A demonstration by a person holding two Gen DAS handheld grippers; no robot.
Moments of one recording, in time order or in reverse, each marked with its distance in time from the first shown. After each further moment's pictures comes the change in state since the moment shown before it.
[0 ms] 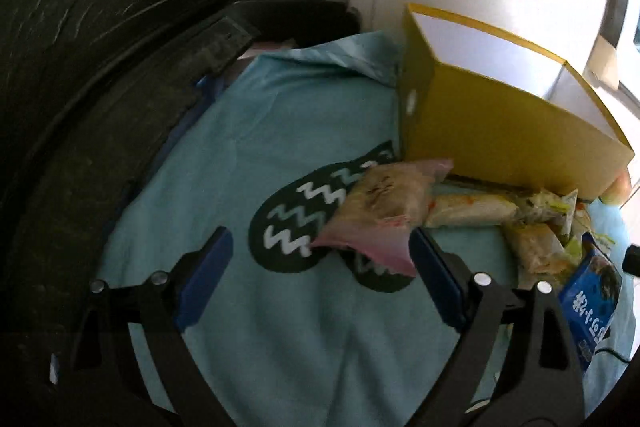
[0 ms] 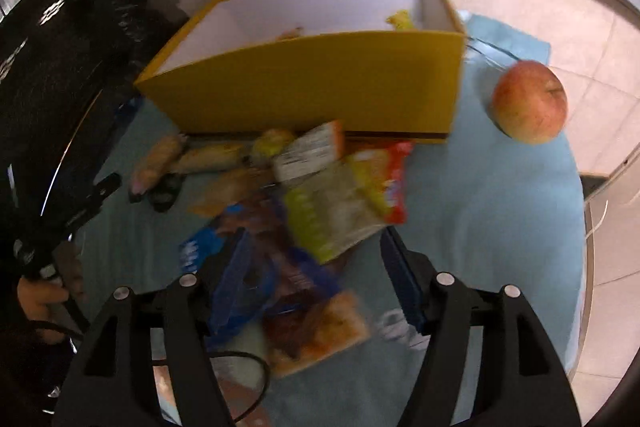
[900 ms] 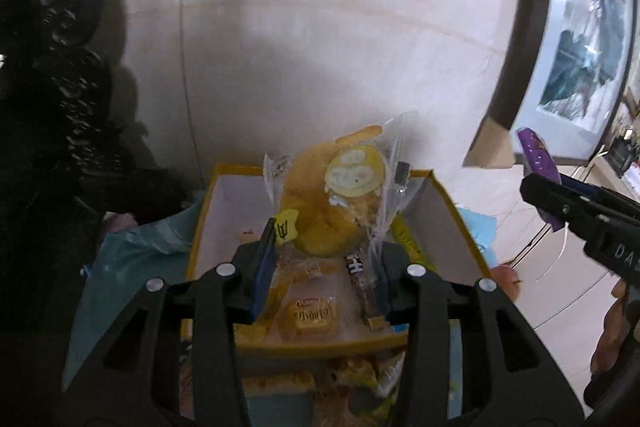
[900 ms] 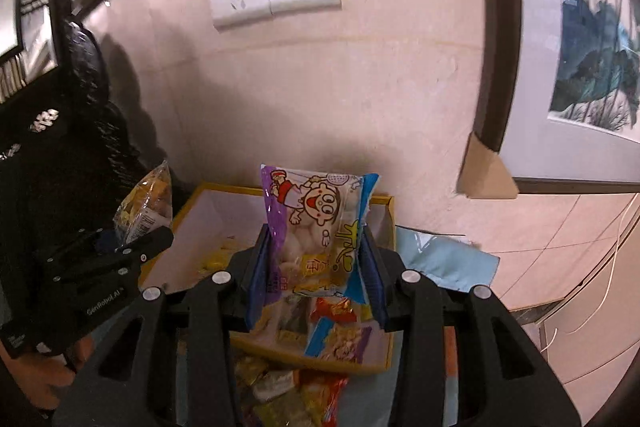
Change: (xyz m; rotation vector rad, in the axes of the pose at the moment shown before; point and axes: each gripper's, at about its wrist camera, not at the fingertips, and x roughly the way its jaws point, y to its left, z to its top) left arm -0.037 -0.162 0.155 0.158 -0.163 -0.308; right arm -0.076 -0.003 0.168 -0.090 -0.401 -0.142
